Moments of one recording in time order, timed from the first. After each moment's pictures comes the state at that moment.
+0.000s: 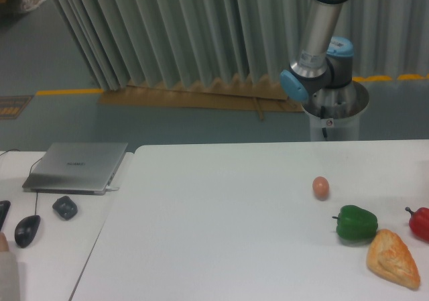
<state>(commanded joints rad) 2.81 -1.86 -1.46 -1.43 1.66 1.04</state>
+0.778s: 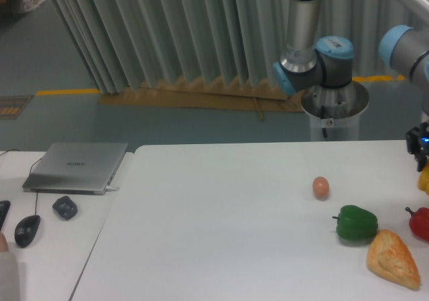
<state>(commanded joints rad) 2.56 -1.88 -1.49 -1.43 1.67 1.41</state>
